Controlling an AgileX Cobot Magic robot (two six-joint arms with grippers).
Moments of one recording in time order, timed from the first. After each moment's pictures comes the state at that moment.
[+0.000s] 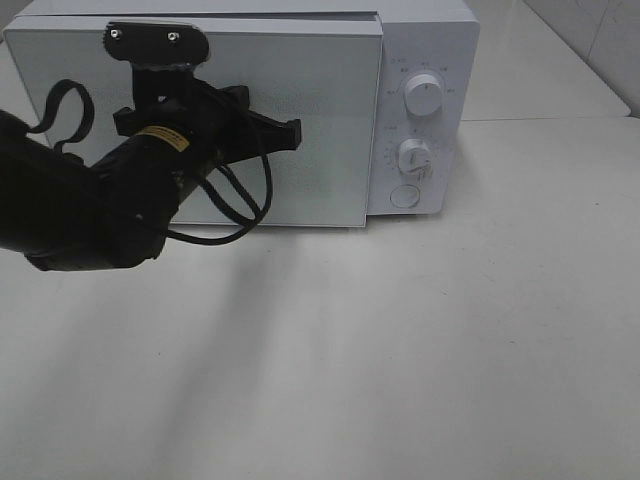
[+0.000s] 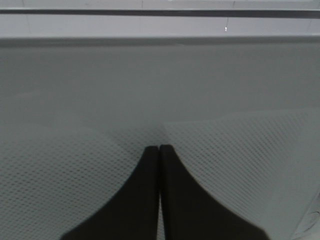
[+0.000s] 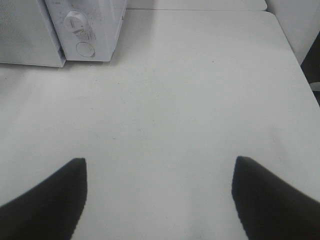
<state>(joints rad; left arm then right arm) -0.71 1.95 -0.92 -0.54 -0.88 0.25 0.12 0.00 -0.51 -0.08 1.04 0.08</state>
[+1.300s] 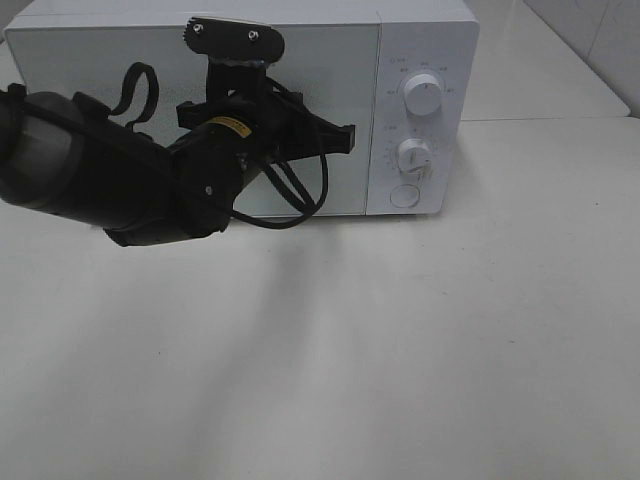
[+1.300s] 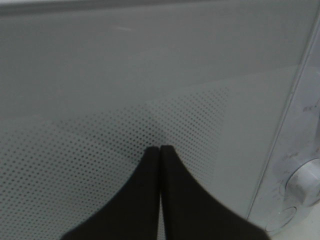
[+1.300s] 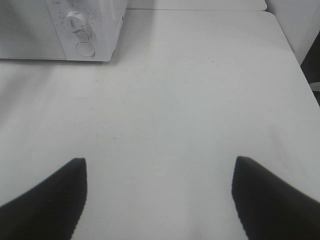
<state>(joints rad) -0.75 2.05 -1.11 -0.61 -0.74 0.37 0.12 0.00 -0.51 -0.07 1.04 0.08</state>
